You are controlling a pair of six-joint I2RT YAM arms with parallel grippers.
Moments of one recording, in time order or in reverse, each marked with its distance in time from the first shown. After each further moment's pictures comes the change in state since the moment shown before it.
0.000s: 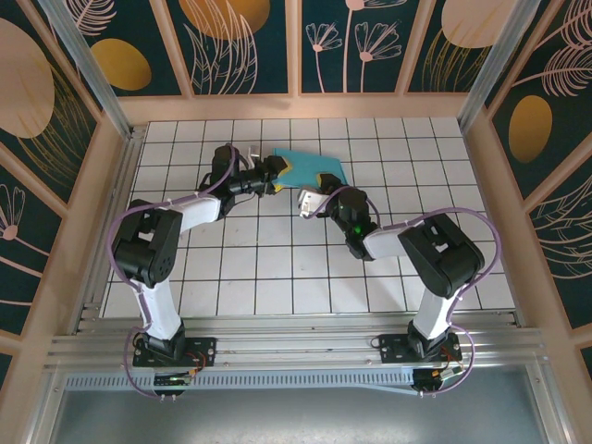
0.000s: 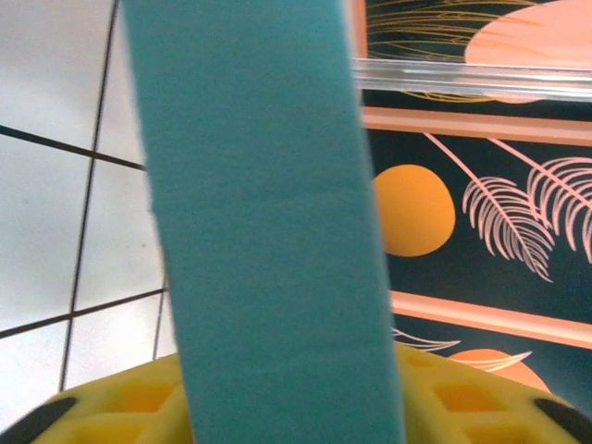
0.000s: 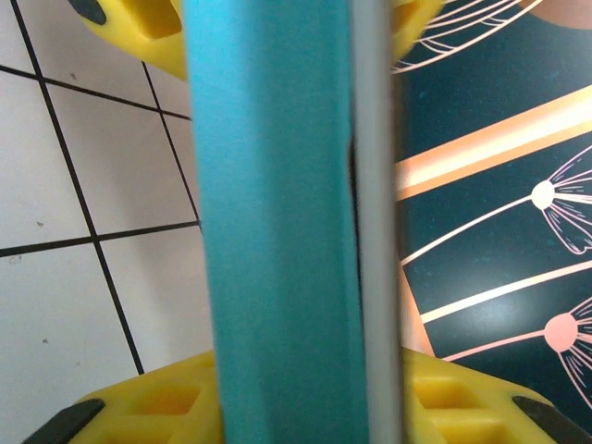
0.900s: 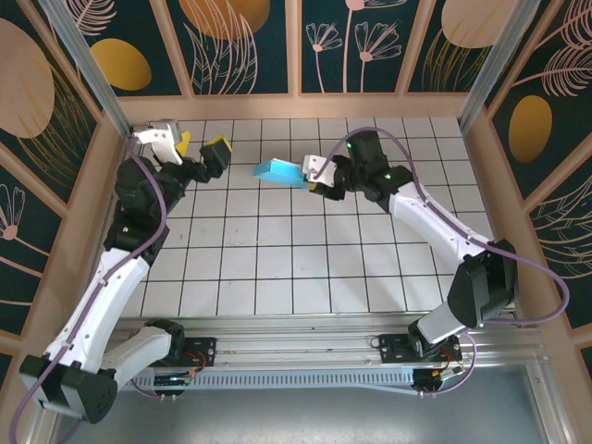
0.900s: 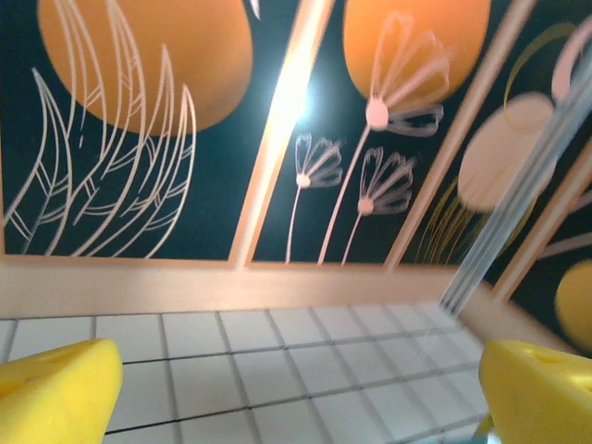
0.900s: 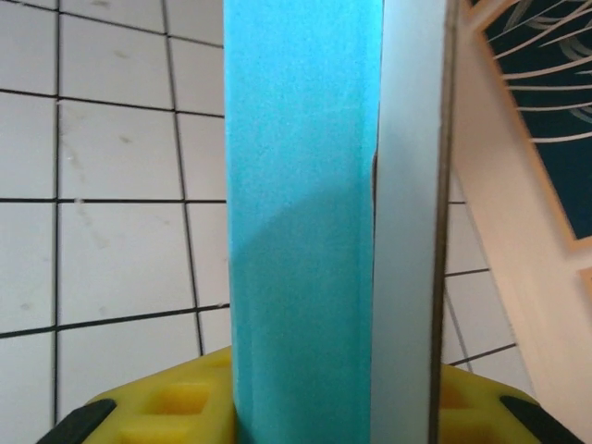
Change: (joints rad) left arm 0.092 -0.882 -0.105 -0.478 -0.561 1.131; right arm -0.071 -0.219 0.643 -1.403 -0.504 0.161
